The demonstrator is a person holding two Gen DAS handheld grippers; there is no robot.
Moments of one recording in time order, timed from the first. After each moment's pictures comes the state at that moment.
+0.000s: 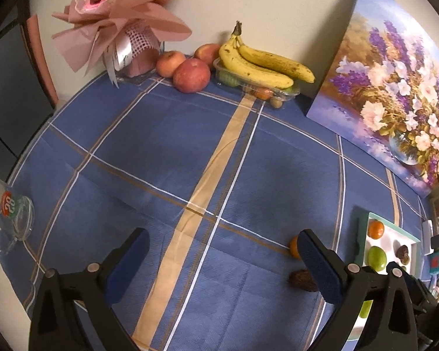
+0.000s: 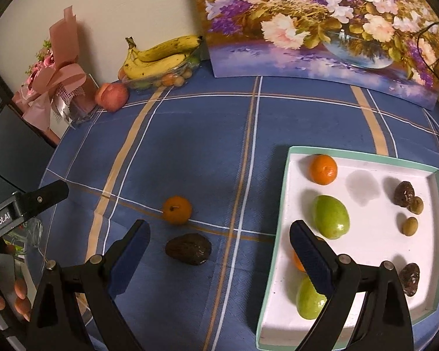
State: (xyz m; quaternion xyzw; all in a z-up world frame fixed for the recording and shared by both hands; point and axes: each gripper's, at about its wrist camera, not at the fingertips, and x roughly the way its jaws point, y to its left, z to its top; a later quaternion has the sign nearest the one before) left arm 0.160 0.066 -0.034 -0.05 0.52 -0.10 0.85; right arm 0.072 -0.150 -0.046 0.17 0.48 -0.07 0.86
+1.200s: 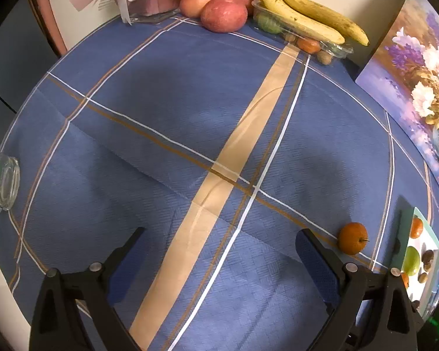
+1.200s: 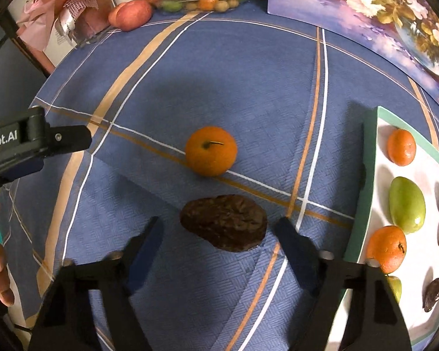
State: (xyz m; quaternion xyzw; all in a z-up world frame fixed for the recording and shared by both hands) left arm 0.182 0.071 -0.109 -0.05 0.60 -0.05 0.80; right arm 0.104 -0.090 -0.123 0.08 0.58 -0.02 0.81
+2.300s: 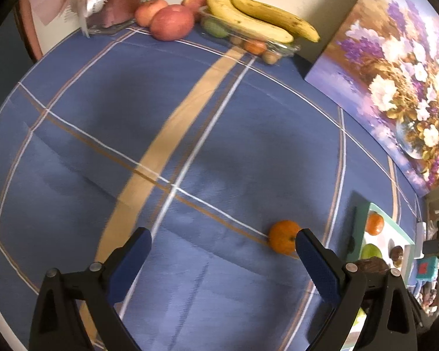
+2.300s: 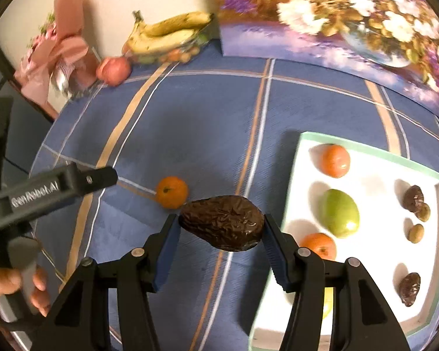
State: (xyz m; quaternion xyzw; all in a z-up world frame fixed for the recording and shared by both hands) left arm 0.179 0.030 -0.091 -0.09 0.59 -0.12 0.80; right arm 0.075 -0.153 -0.064 0.14 0.51 -0.05 0.84
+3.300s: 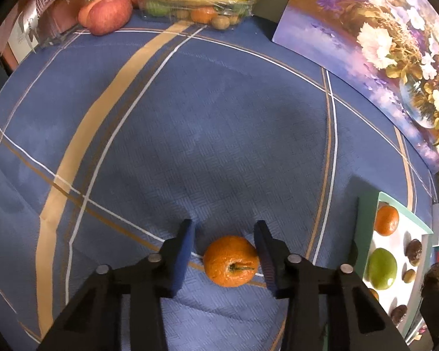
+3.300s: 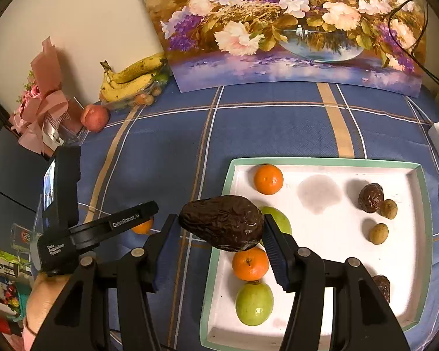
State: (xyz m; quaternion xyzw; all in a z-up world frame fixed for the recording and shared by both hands) left arm 0.197 -0.057 -0.127 -0.03 0.60 -0.13 0.79; right arm 0.049 -0.223 -0.039 0.20 0.47 -0.08 0.85
